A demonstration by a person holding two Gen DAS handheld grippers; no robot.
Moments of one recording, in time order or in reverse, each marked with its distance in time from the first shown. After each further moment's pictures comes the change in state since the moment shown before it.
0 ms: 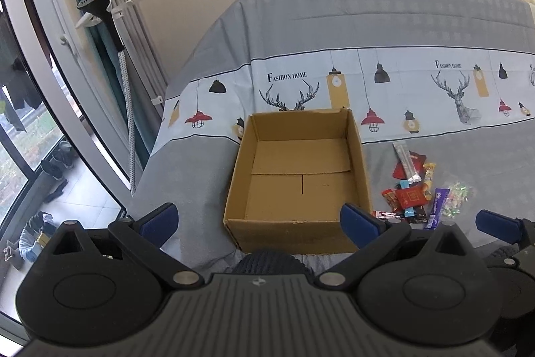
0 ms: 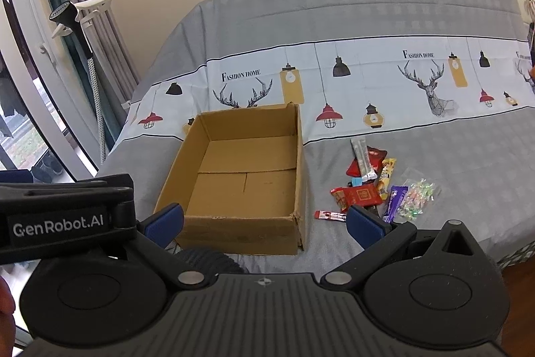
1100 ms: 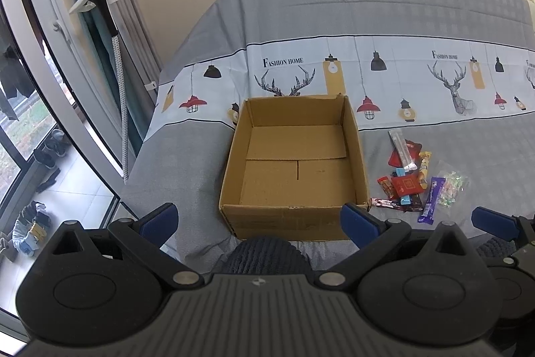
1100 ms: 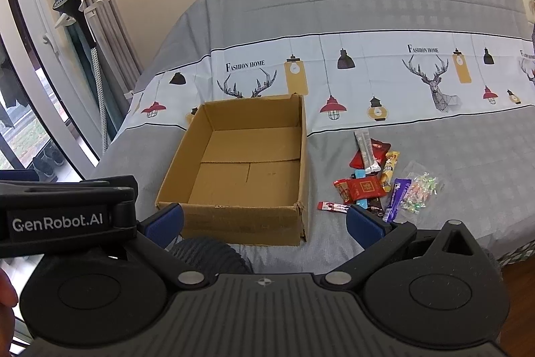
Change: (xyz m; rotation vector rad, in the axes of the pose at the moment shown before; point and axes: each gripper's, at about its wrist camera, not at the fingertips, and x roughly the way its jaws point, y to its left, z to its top) left arm 0.008 0.004 -0.001 -0.009 0.049 -0.025; right arm 0.004 0.000 -0.005 -0.018 0.028 0.011
